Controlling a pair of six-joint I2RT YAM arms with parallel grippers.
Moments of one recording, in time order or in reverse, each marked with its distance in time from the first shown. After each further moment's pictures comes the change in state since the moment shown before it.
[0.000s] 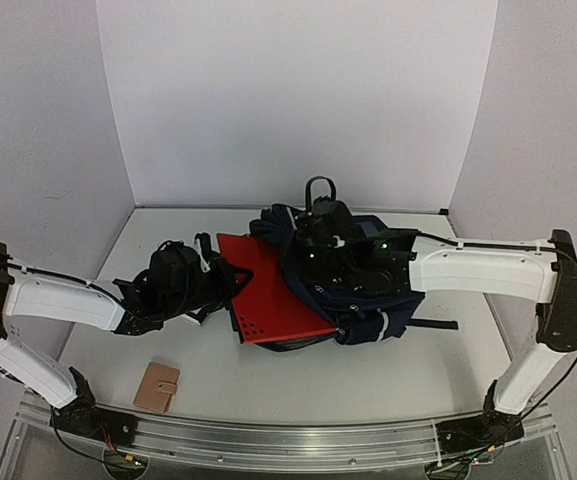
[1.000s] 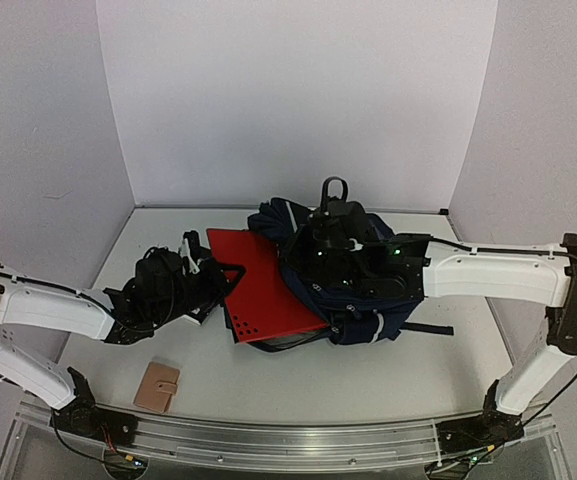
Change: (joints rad) left arm -0.008 -0.084 -0.093 0.115 -0.050 0.045; right arm 0.011 -0.077 -0.081 0.118 -0.047 0.102
